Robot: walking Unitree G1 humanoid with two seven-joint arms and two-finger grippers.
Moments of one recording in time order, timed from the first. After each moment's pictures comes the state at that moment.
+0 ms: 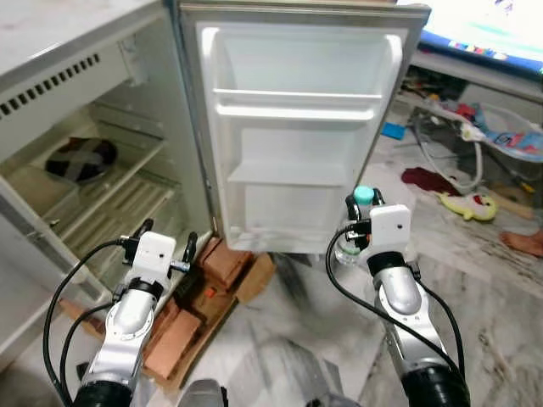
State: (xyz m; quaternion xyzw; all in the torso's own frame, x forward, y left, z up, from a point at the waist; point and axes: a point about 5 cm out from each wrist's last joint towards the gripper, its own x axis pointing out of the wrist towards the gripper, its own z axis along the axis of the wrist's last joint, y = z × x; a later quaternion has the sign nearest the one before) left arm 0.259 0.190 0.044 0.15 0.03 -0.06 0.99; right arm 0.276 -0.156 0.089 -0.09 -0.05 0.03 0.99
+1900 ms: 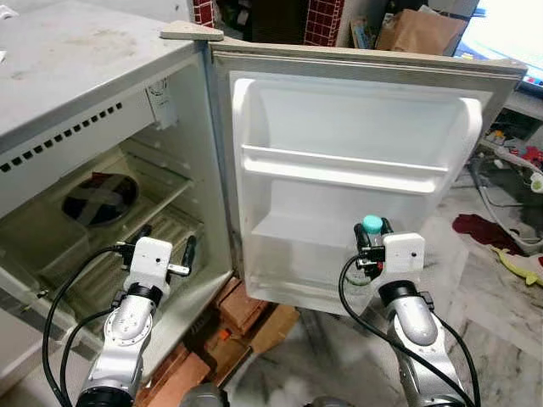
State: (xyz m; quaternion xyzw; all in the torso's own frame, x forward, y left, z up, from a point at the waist) left arm 0.255 0.192 0.043 0.13 0.04 -0.05 0.99; right arm 0.248 -0.167 0.072 -0.06 0.00 0.03 1.00
